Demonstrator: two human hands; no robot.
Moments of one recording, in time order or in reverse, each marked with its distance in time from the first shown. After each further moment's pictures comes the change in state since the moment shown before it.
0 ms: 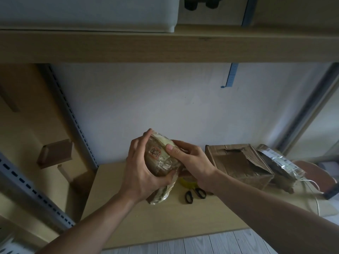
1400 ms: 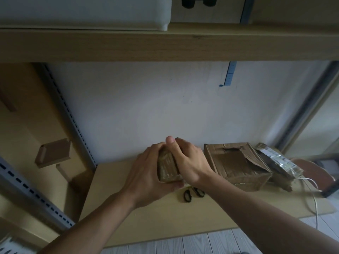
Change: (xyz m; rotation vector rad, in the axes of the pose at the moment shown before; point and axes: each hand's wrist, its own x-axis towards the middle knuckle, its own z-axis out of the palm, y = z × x) left_hand -0.001 0.025 0.001 0.035 -0.237 0.048; right_hand -0.003 -0.001 0.004 -0.786 0.169 -0.311
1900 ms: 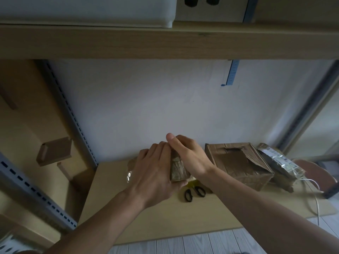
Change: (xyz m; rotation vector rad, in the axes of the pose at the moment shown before) left_hand 0.005 0.012 0.006 0.520 0.022 0.134; right_hand 0.011 0.001 -0.005 0.276 -0.114 0.114
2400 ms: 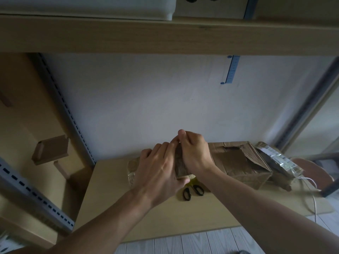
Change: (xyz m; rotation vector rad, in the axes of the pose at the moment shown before) left_hand 0.004 0.008 0.016 0.021 0.053 -0.038; right_hand 0.015 0.010 0.007 -0.063 0.329 0.008
